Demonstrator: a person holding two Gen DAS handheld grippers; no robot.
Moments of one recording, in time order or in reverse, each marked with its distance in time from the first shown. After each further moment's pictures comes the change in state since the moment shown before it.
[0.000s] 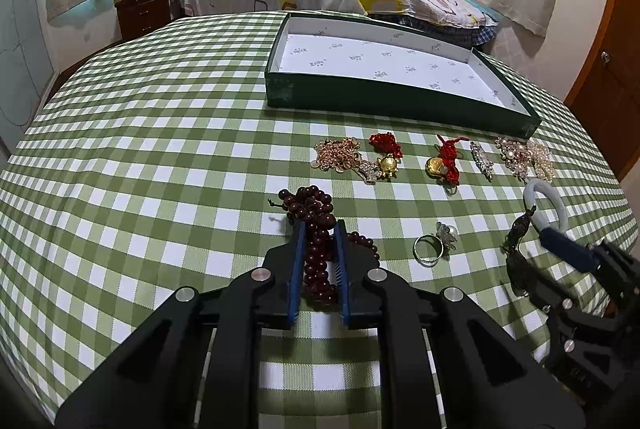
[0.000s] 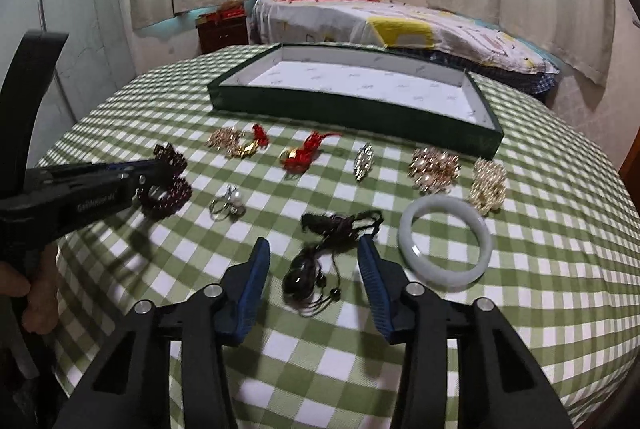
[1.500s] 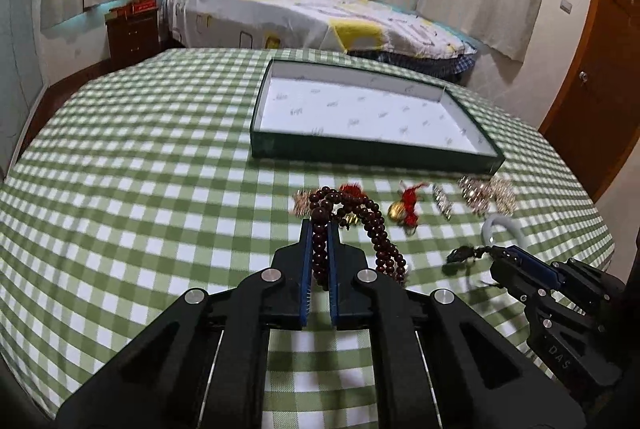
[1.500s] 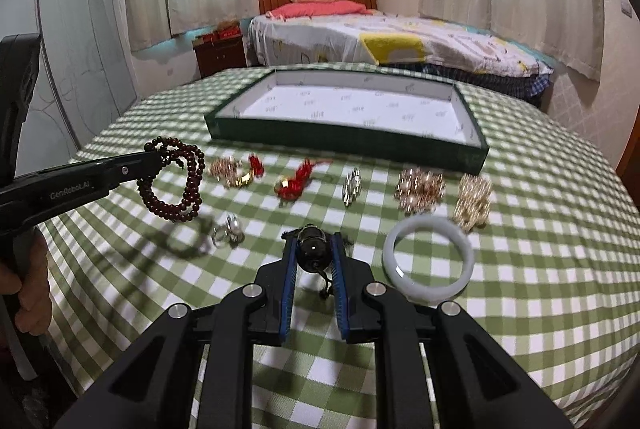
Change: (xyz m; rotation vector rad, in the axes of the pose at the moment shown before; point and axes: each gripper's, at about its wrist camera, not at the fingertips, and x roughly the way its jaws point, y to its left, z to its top) left arm -0.039 -0.005 0.020 0.003 -0.117 -0.071; right arm -0.021 -0.010 0.010 0.042 -0.087 0.008
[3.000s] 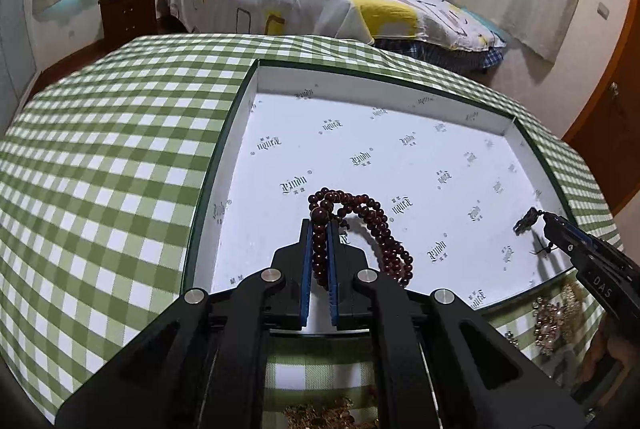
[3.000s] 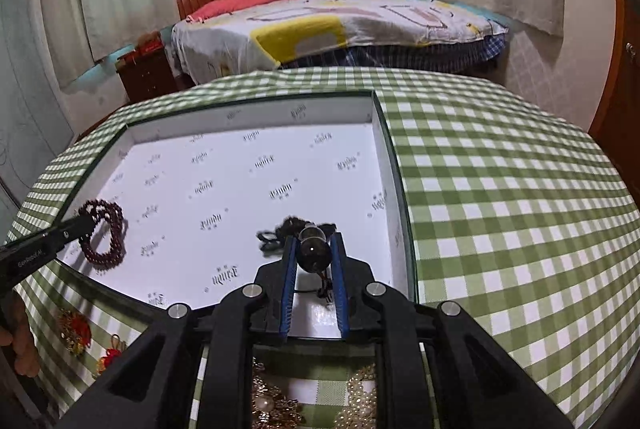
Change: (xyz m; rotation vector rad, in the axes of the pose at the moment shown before) left arm 0.162 0.011 0.097 -0.039 0.110 0.030; right arm 0.130 -0.126 0.099 0.190 0.074 -0.146
